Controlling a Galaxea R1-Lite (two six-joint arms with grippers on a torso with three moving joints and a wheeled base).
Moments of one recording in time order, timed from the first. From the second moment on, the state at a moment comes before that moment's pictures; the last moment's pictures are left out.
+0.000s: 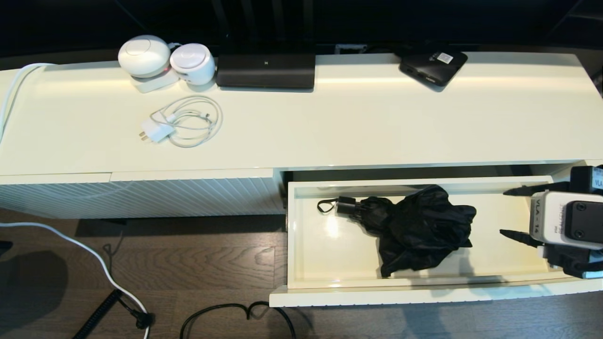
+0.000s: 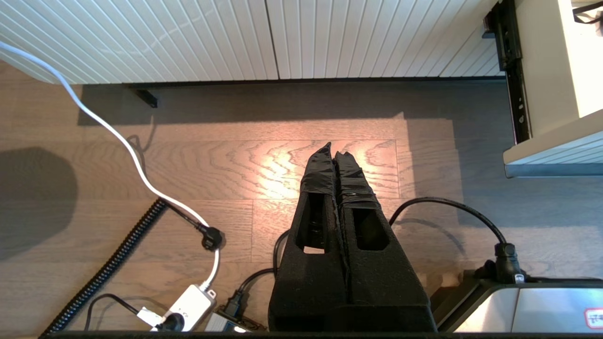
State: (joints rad) left arm 0.00 0.00 0.00 -0.01 0.00 -0.01; right arm 0.39 1.19 -0.95 0.28 -0.07 -1.18
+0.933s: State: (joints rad) left arm 0.00 0.00 0.00 -0.01 0.00 -0.01; right arm 0.64 1.23 -0.74 0.30 -0.08 -0.96
